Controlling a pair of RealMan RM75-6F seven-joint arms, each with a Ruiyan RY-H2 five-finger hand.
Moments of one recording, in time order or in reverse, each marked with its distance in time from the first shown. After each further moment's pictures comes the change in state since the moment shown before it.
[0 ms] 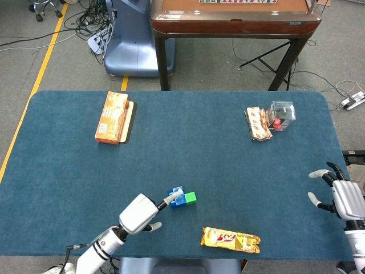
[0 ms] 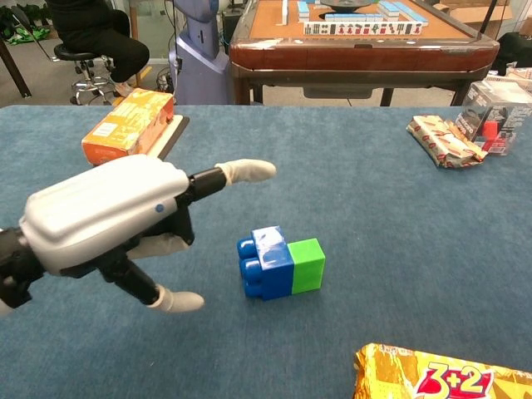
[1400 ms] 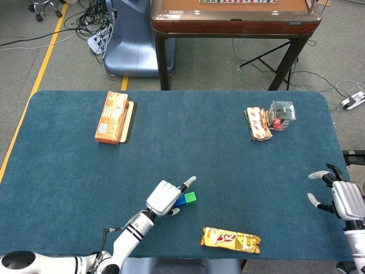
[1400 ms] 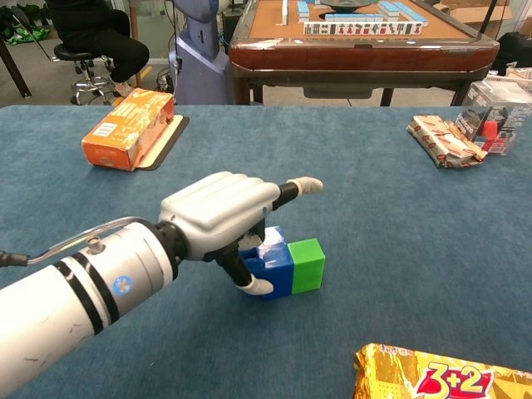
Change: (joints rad) left arm -0.177 -0.267 -0.126 0.173 -0.435 -0.103 0.250; right arm 0.003 -0.019 -0.005 0.036 0.004 -0.021 0.046
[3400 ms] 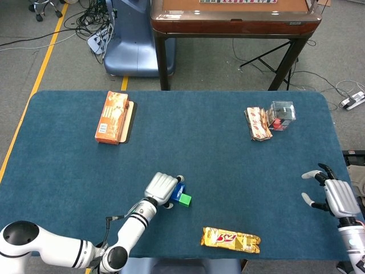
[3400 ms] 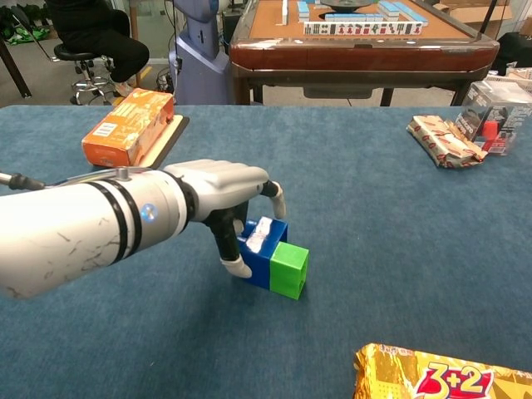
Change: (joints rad) left arm -0.320 0.130 -0.068 -0.258 -0.800 0.111 0.368; right arm 0.030 -0.013 -0.006 0.014 -0.003 -0.046 0.015
